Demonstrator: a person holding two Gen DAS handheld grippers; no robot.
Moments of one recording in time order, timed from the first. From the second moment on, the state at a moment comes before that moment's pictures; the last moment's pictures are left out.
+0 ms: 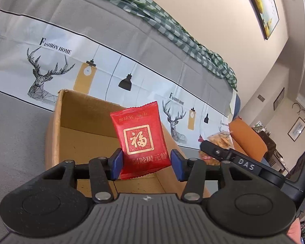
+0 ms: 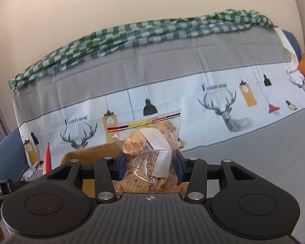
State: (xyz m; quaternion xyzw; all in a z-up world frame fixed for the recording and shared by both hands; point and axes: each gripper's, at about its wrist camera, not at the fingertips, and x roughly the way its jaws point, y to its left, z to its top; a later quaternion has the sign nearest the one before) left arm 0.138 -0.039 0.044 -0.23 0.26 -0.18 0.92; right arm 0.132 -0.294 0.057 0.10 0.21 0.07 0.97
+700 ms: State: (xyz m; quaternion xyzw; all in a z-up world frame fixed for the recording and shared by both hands) left arm 0.139 -0.036 0.043 -0.24 0.26 -0.19 0.92; right arm 0.131 -0.284 0.056 0.08 0.21 0.08 0.97
